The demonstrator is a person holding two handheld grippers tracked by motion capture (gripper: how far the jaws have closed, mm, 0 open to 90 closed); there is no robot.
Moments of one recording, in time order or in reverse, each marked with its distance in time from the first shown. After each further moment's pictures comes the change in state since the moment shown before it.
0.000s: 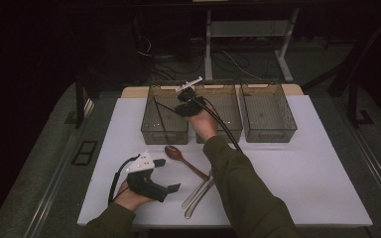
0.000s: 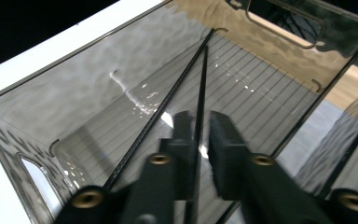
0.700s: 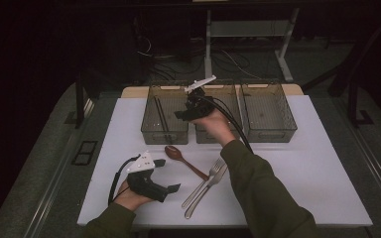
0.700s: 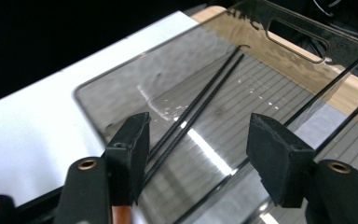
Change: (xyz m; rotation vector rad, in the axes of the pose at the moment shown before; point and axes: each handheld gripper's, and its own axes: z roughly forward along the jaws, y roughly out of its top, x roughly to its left) left arm 0.001 -0.001 0.001 0.019 0.007 0.012; right arm 0.001 -0.011 -0.054 -0.074 0.117 -0.038
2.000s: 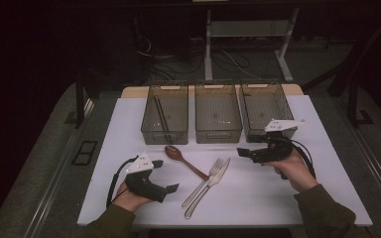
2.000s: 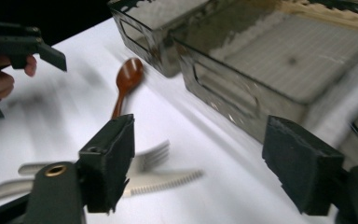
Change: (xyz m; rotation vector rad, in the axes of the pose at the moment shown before) left arm 0.000 -0.004 -0.003 0.003 0.030 -0.028; right arm -0.032 -0.168 -0.153 -0.101 0.048 0.097
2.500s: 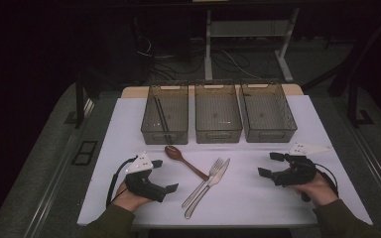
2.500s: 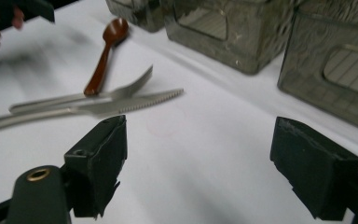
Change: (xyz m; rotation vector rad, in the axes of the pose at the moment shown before) left arm 0.001 -0.001 -0.001 0.006 0.007 0.000; right arm -0.002 -0.067 -0.041 -0.015 -0.065 -0.005
